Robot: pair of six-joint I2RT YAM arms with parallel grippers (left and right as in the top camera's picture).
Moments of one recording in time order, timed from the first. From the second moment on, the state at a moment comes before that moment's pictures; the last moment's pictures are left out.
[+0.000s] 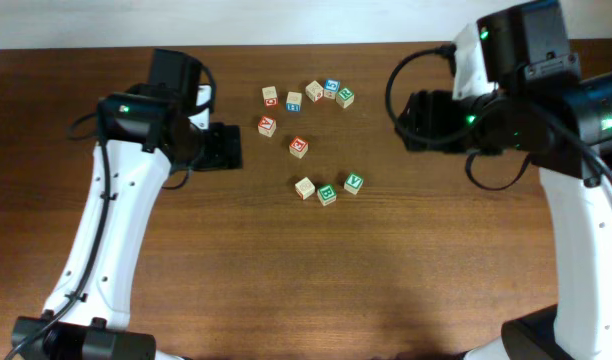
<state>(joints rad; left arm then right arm) -0.18 1.64 1.70 -1.29 0.05 -0.23 0.30 1.69 2.35 -1.69 -0.18 0.34</state>
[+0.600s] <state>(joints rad) -0.22 1.83 1.70 -1.23 -0.01 -0.29 0.34 1.82 1.41 -0.88 -0.14 0.25</state>
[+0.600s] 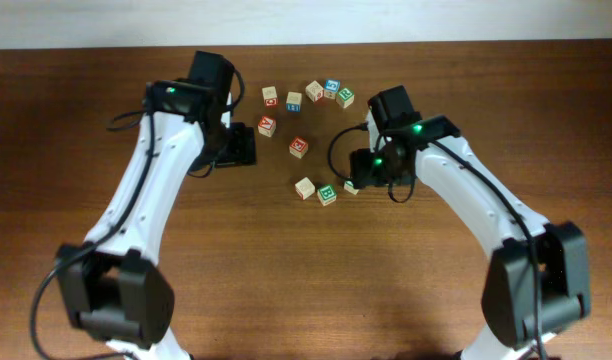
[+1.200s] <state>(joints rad) -0.22 1.93 1.70 -1.09 0.01 -0.30 0.34 2.02 1.41 -0.70 -0.13 -0.03</state>
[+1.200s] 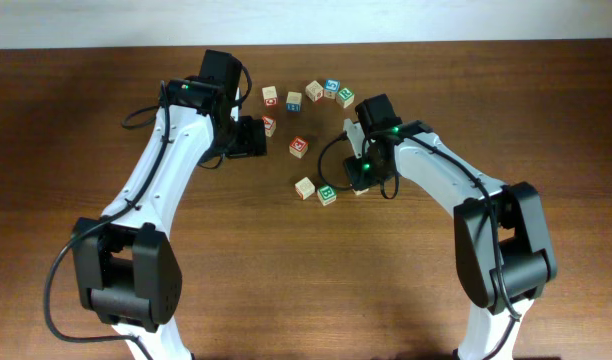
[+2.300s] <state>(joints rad) -0.04 1.96 1.70 -1.09 0.02 -0.30 0.53 2.13 1.63 -0.90 -0.04 0.18</state>
